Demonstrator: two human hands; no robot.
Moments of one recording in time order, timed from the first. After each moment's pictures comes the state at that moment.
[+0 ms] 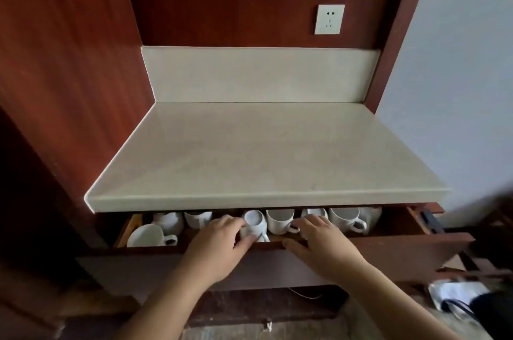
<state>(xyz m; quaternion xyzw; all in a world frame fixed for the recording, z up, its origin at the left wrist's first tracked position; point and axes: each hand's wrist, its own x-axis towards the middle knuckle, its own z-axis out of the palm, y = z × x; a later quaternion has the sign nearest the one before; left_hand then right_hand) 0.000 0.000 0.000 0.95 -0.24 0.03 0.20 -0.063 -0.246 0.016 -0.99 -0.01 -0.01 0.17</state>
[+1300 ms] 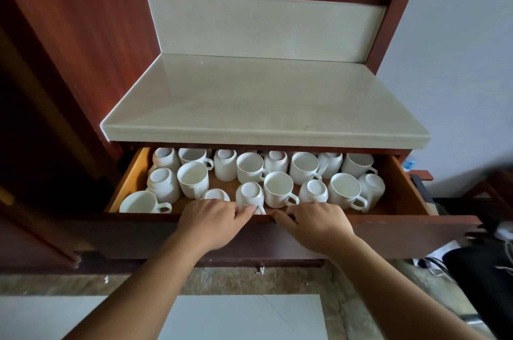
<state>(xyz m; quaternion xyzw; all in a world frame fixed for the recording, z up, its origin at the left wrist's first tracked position) -0.107 0.011 -0.011 0.97 -0.22 -0.02 0.04 -0.160 -0.221 -0.009 -1.00 -0.01 0.01 0.04</state>
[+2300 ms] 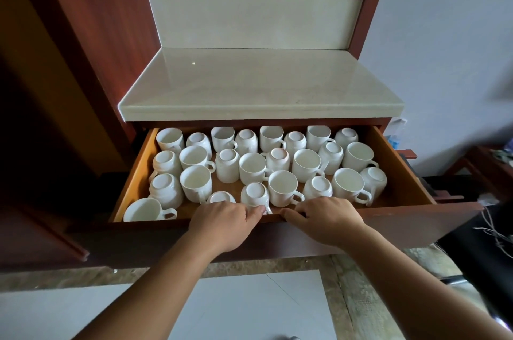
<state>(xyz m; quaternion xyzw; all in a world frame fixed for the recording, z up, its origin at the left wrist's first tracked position) -0.217 0.033 -0.006 0.97 -0.25 -0.06 0.07 -0.268 -0.199 -0.002 -1.00 0.00 0.05 0.05</state>
